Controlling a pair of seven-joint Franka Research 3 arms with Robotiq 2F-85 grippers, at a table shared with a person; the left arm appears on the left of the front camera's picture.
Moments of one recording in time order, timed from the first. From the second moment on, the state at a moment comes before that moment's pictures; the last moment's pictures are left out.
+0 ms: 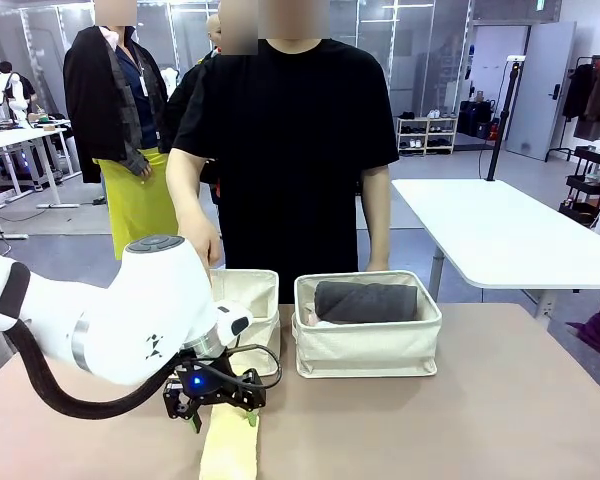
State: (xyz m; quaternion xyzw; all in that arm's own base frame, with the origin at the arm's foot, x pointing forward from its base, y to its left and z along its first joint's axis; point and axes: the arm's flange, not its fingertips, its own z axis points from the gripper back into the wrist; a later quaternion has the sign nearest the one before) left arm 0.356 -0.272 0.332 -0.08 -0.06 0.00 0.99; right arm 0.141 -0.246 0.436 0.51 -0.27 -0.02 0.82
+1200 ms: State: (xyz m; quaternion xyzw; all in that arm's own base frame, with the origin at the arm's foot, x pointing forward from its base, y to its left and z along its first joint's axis) left arm 0.341 -0.282 0.393 -0.11 -0.08 -0.05 0.99; right arm 0.141 -0.246 0.436 0.51 -0.27 -0.02 0.82
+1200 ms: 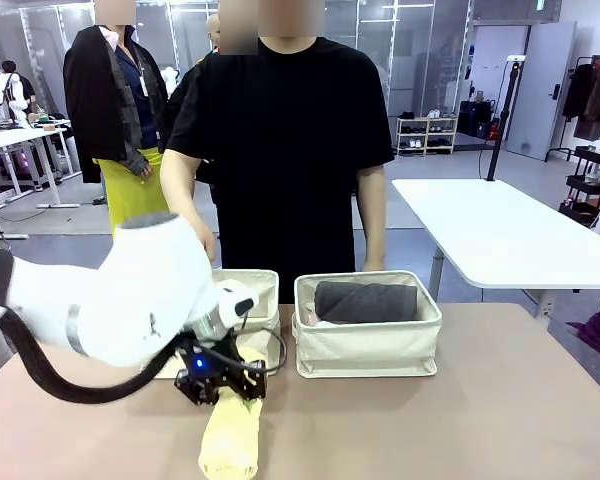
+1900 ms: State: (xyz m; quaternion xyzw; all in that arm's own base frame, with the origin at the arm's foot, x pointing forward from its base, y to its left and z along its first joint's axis) left arm 0.309 -0.229 0.515 -0.17 -0.05 -0.36 0.92; right arm 0.141 -0.246 0.436 0.51 -0.27 -0.02 0.82
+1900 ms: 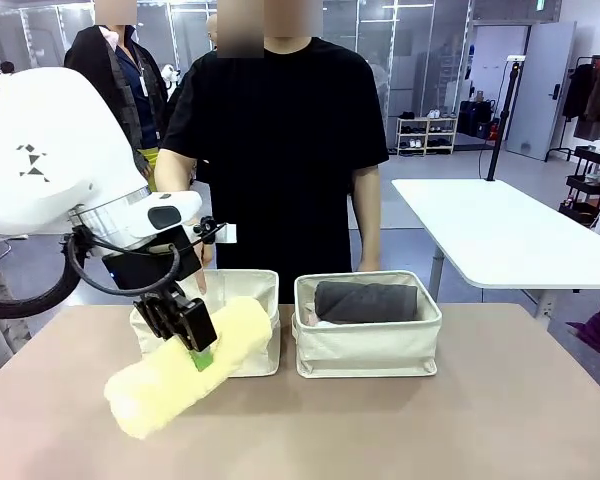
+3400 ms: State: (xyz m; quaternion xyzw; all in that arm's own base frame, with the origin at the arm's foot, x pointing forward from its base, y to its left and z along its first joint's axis) left arm 0.539 -0.227 0.518 0.02 -0.14 -0.58 0.80; right arm 0.141 -0.246 0.436 0.51 -0.27 -0.02 0.82
